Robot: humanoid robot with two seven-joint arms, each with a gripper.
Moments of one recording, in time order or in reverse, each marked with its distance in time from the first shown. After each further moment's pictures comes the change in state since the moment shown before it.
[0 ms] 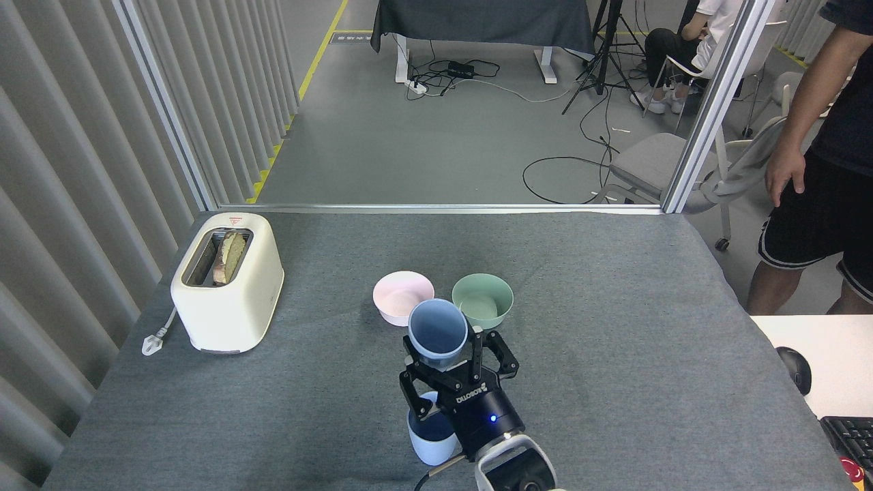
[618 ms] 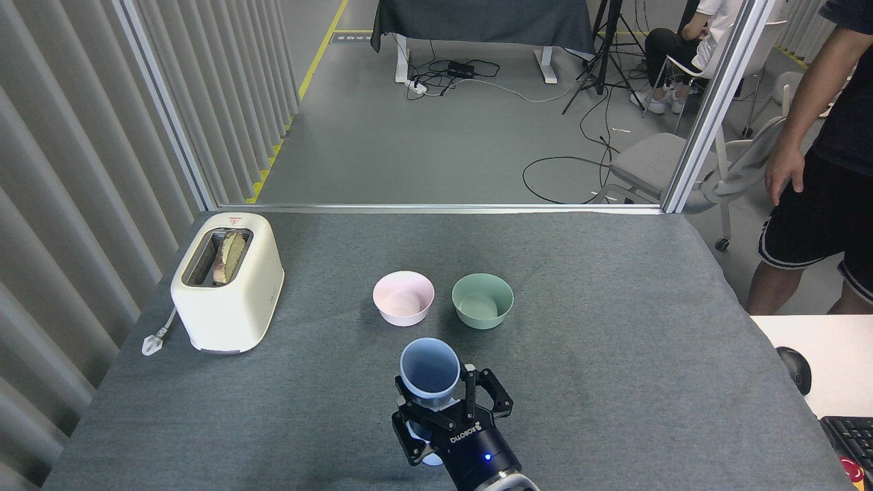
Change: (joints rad) left arm -0.002 0.000 0.001 0.013 0.001 0.001 0.000; right arm 0.109 -0.003 0.031 -0.062 0.006 0.003 0.071
